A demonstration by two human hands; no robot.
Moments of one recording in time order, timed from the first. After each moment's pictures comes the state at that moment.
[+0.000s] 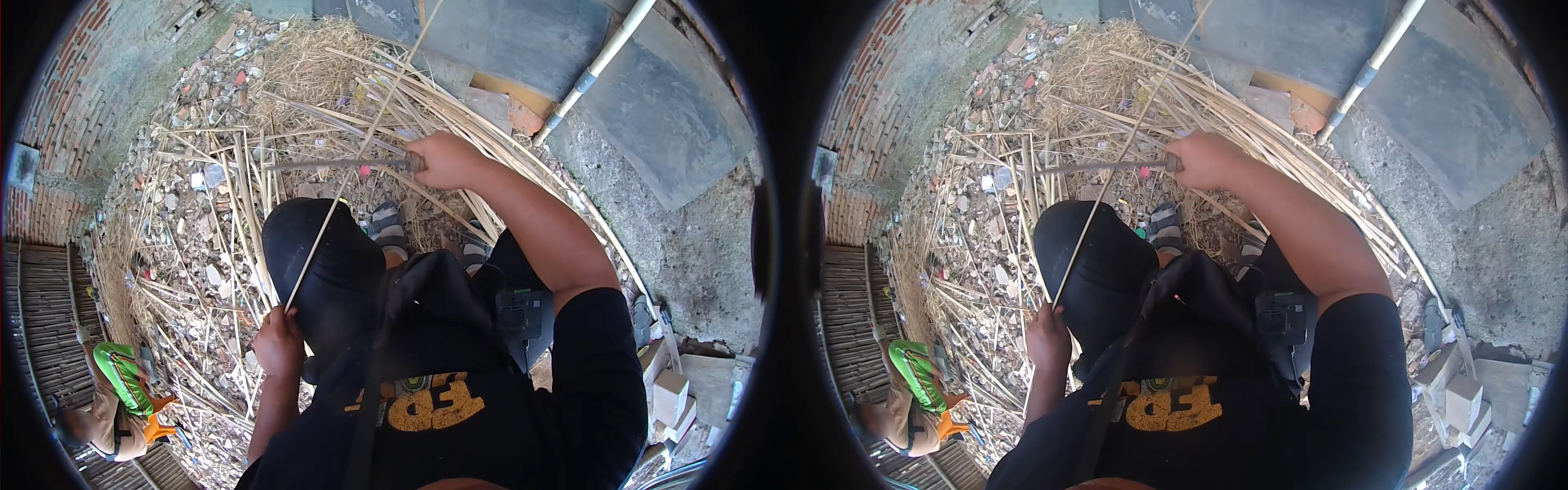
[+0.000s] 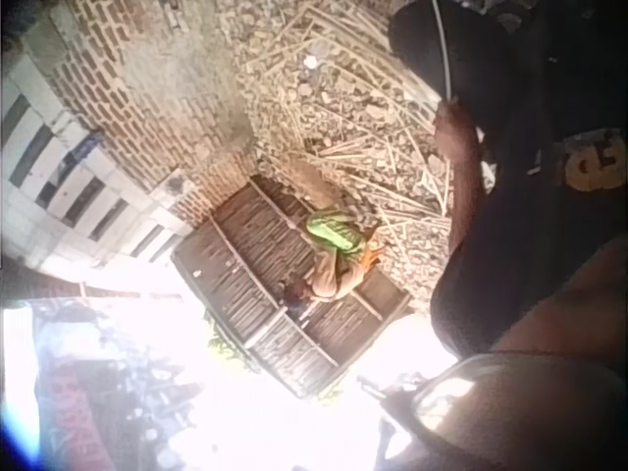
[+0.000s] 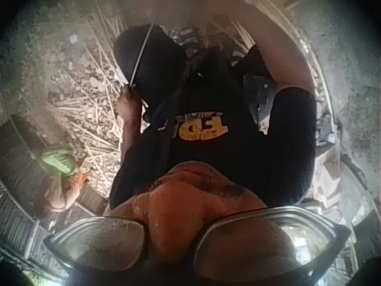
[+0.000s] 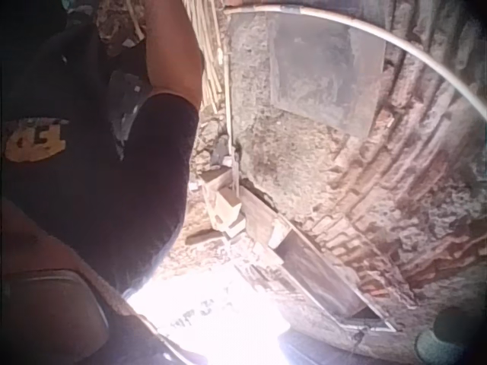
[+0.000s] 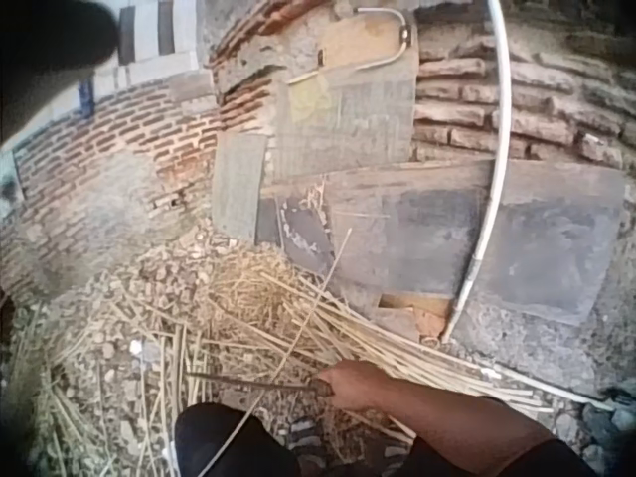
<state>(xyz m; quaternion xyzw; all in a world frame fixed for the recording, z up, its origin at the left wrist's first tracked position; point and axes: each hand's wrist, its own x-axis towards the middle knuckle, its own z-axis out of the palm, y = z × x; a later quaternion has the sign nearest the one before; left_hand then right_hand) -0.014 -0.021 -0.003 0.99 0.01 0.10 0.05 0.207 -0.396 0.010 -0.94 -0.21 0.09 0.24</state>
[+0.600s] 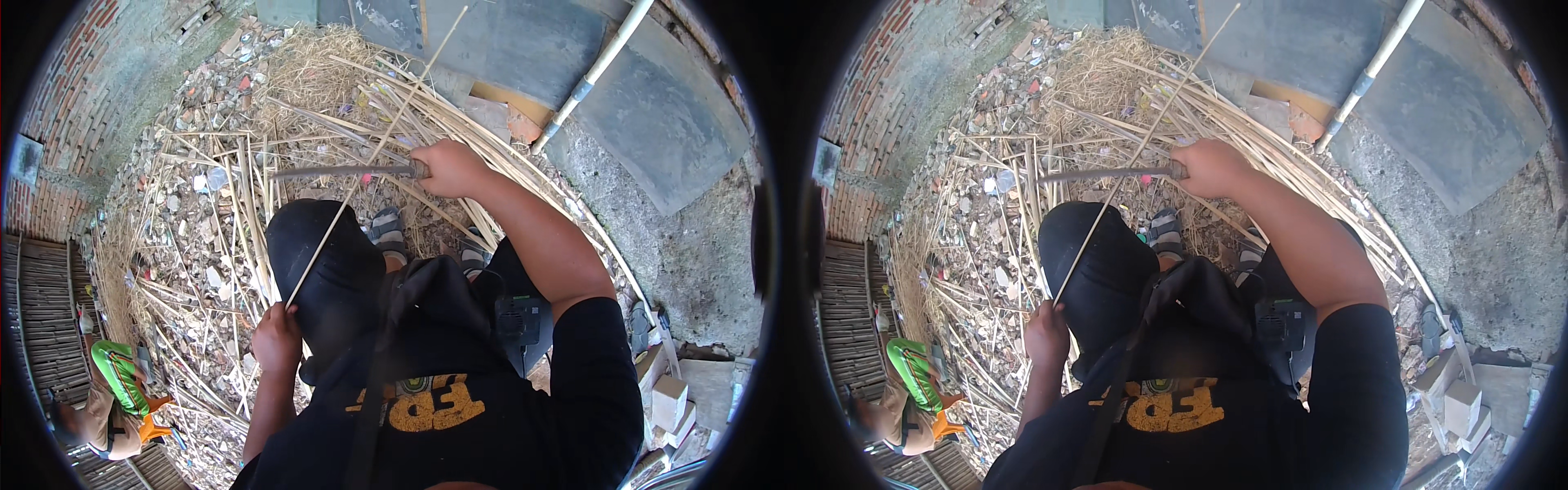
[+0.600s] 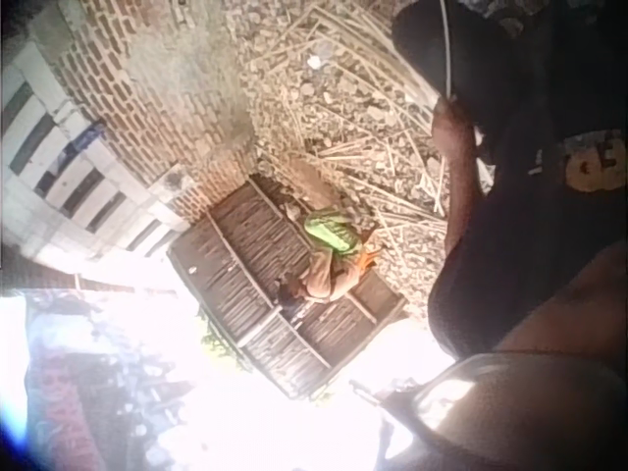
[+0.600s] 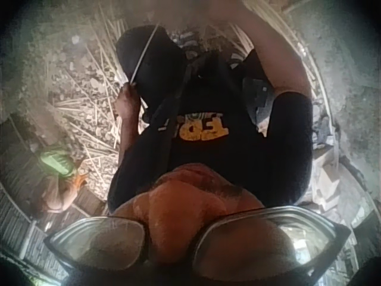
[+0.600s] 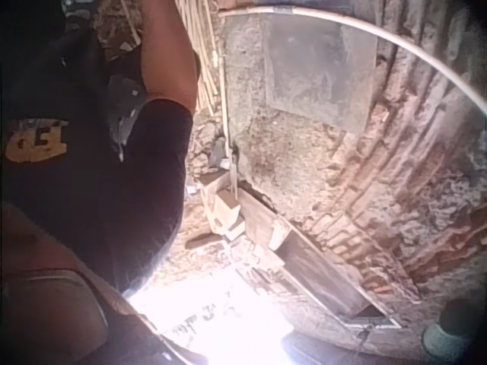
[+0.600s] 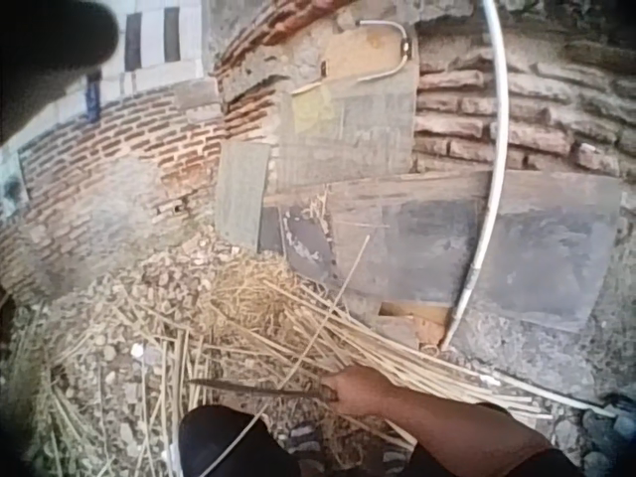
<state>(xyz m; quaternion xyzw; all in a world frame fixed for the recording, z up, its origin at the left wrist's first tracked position) -0.010 -0.021 0.004 1.00 0.02 0.07 0.05 0.201 -0.399 0.017 -0.96 -0.21 0.09 0.19</state>
